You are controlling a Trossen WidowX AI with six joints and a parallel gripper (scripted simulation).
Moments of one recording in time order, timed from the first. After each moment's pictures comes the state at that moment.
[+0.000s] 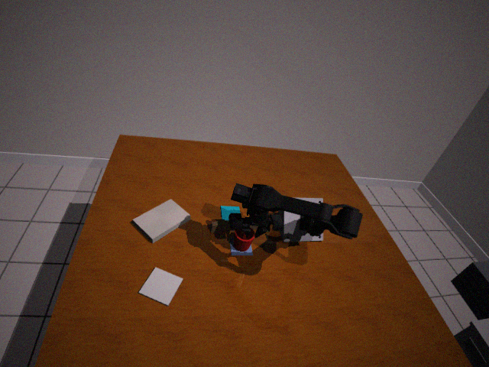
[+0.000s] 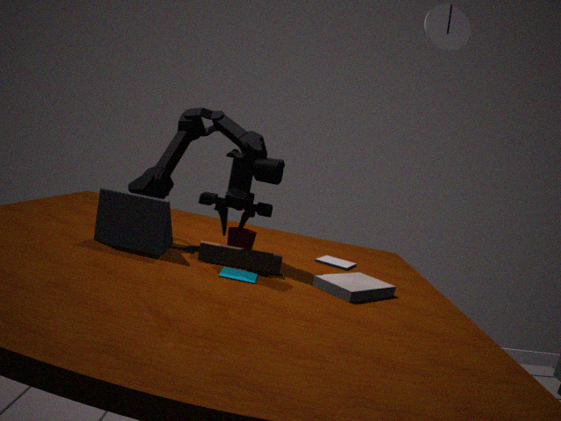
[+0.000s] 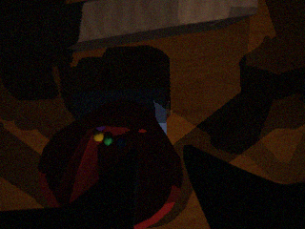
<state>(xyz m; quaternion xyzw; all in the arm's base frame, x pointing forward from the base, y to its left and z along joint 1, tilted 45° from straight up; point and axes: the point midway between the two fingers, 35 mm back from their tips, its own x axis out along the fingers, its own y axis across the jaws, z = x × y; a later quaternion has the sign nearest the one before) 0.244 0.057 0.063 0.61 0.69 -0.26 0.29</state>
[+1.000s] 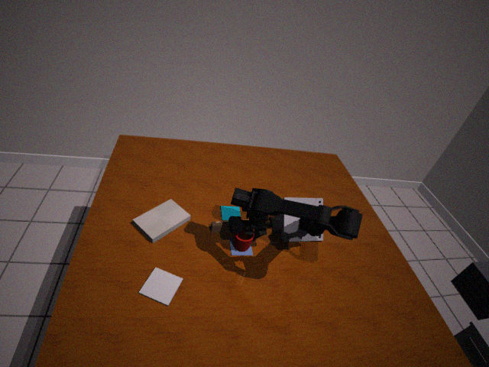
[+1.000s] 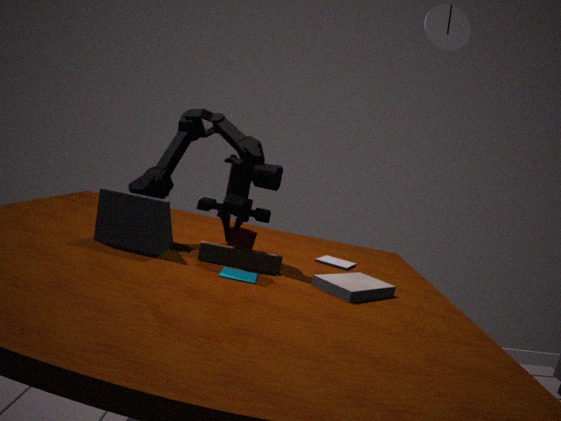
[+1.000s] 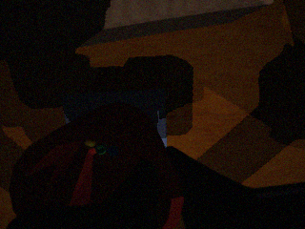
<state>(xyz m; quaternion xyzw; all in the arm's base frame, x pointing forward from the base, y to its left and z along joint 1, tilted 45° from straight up) 0.240 0.068 0.053 0.61 0.69 -0.26 0.29</state>
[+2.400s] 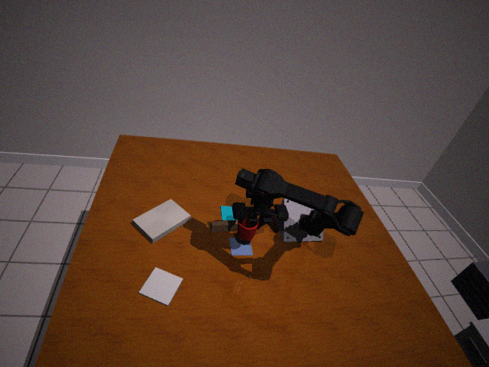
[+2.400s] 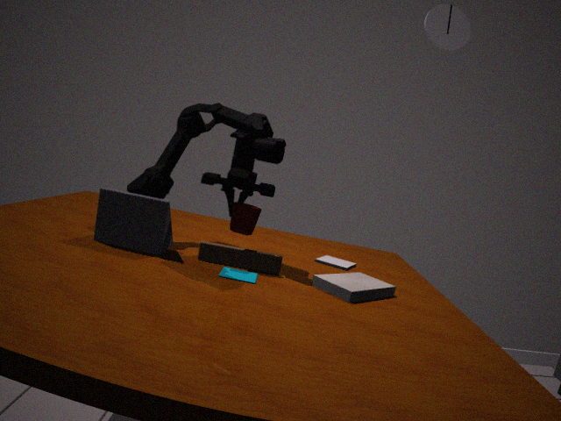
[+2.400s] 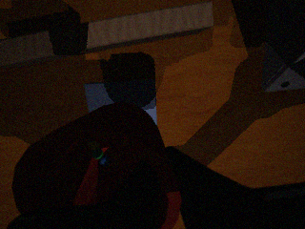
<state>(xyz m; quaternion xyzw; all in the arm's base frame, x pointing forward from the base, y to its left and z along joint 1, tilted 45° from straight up) 0.245 0.021 0.101 0.62 0.69 -0.26 0.28</state>
